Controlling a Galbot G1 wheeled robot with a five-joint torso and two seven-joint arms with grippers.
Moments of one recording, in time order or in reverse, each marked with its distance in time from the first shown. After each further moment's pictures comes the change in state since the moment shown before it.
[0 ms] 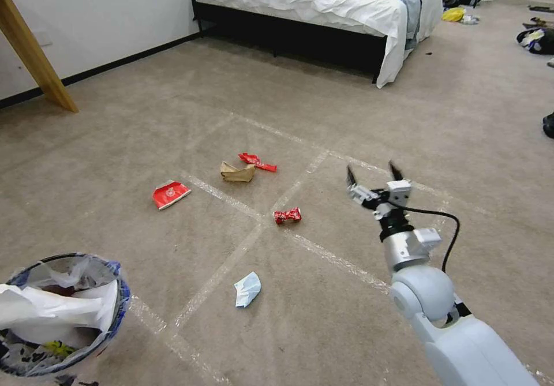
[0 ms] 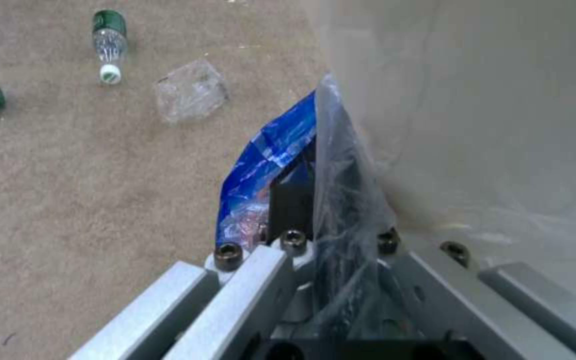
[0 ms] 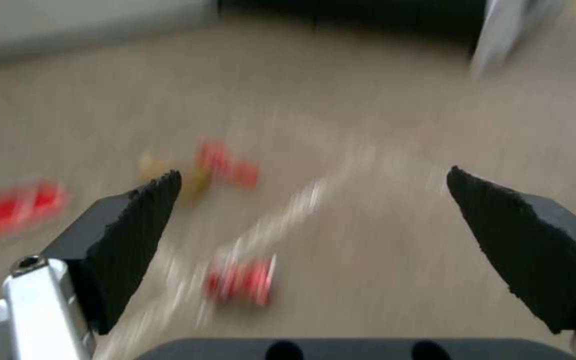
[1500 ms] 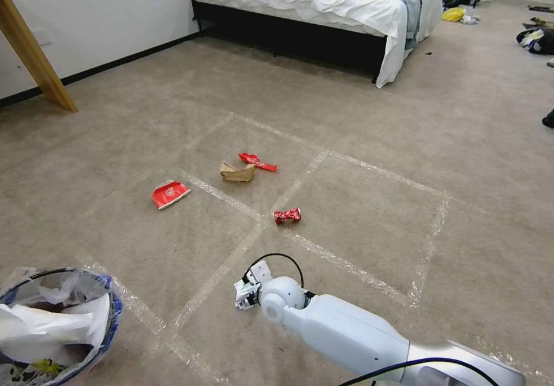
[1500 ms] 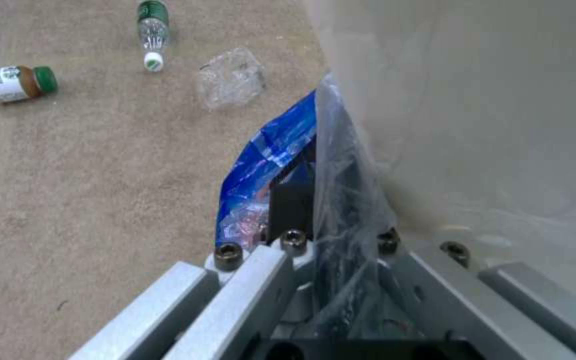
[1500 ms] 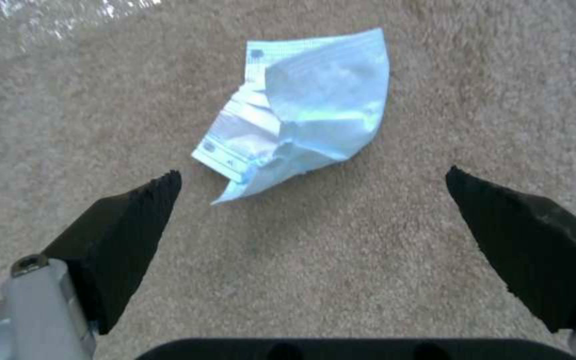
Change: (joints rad) left arm 0.036 -0.051 -0.020 0.006 0.037 -0.036 0.004; right arm 0.481 0.348 -0.802 -0.664 0.329 -0.347 0.145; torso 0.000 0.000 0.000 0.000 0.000
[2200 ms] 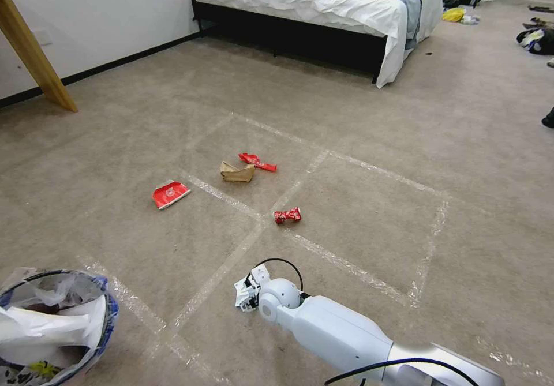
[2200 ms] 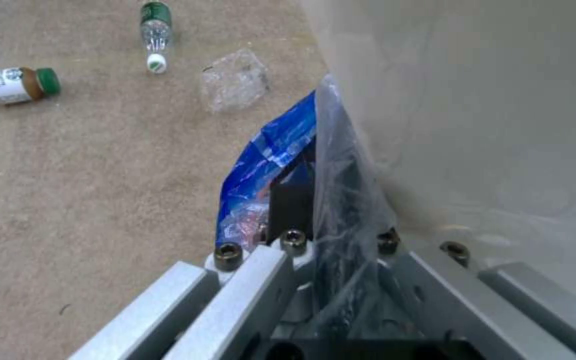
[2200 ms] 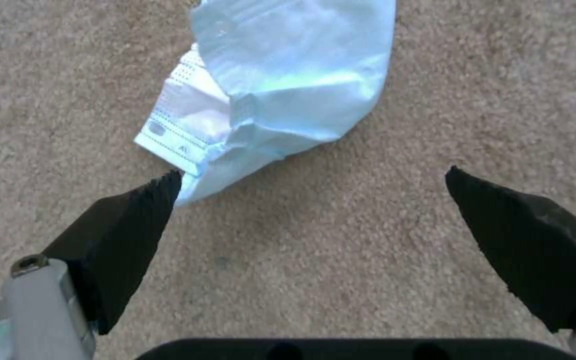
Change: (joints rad) left arm -0.004 0.013 -0.003 0.021 -0.005 -0.009 0.004; right arm -0.025 0.080 0.059 -0.178 -0.087 0.002 -0.083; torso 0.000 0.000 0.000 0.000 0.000
